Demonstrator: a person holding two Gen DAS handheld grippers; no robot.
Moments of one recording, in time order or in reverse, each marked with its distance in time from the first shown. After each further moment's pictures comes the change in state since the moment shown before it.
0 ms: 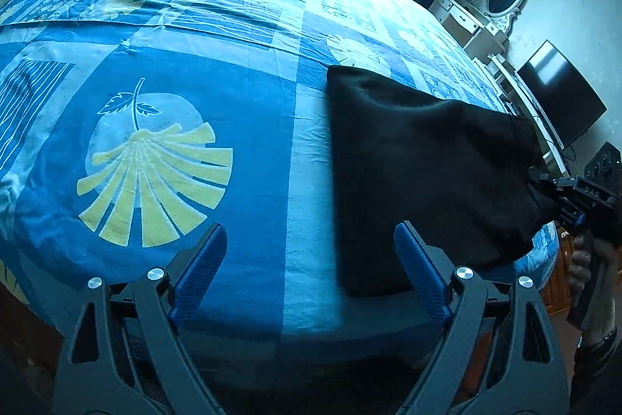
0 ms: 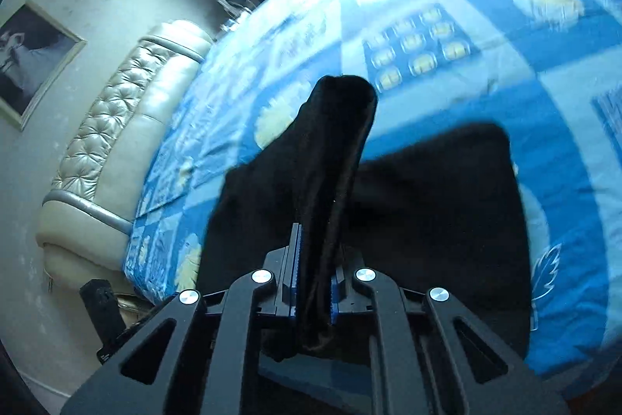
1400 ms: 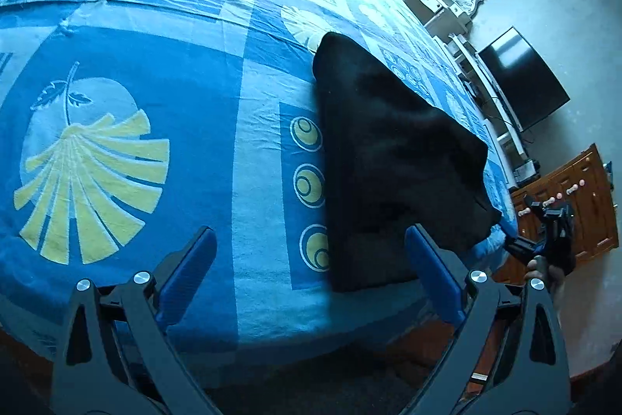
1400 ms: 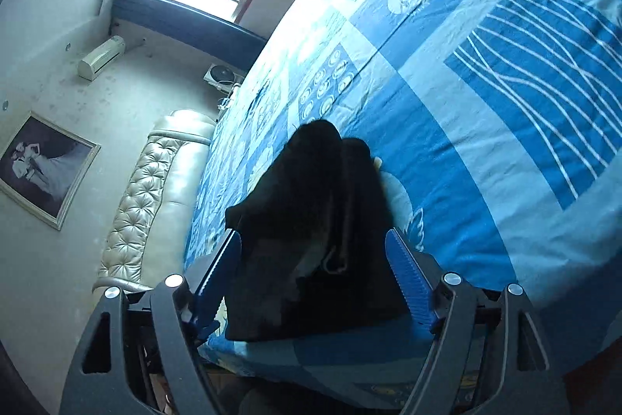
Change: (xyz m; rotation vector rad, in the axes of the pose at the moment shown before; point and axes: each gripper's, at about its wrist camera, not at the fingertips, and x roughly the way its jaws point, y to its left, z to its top) left arm 0.021 0.002 0.008 -0.006 0.137 -0.224; right arm -0.058 -0.129 -0.046 0.326 -0.131 0.138
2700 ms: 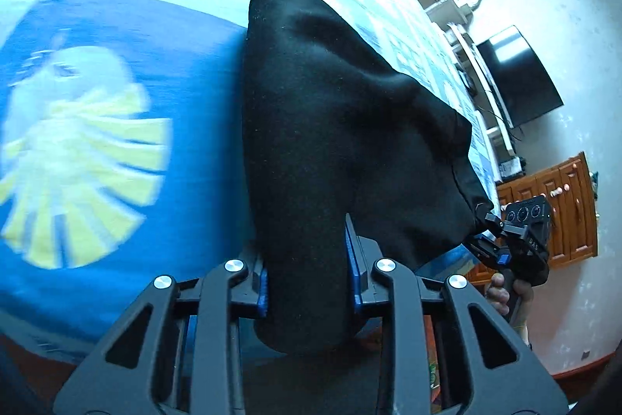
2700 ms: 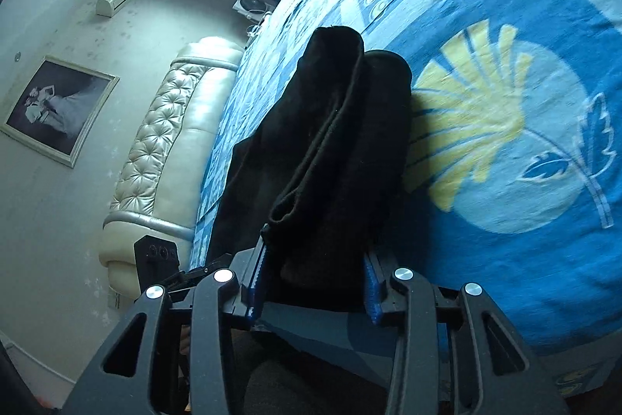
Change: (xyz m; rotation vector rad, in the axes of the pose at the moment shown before) left arm 0.002 0.021 0.005 -0.071 0.094 -0.036; right arm 0.100 0.048 -0.048 -0.104 0.259 0.117
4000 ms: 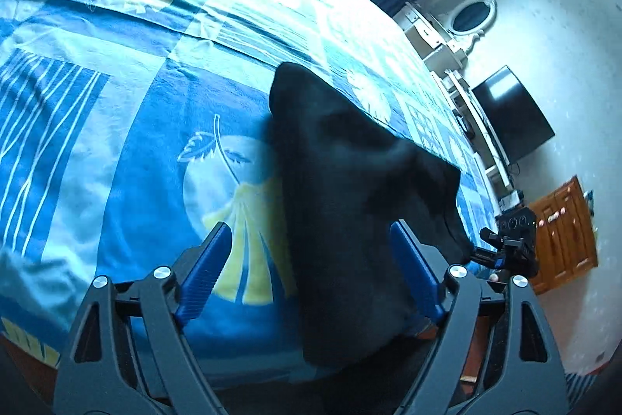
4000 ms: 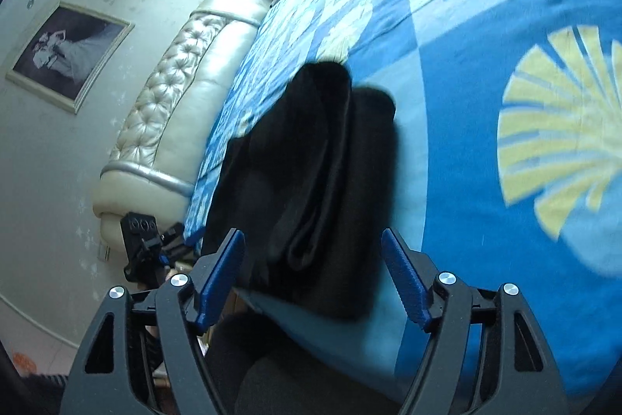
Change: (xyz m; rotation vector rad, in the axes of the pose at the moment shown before) left arm -0.079 0.068 0.026 -0.001 -0.192 -0.014; right arm 0.039 0.030 0.020 -0.120 0.085 -0.002
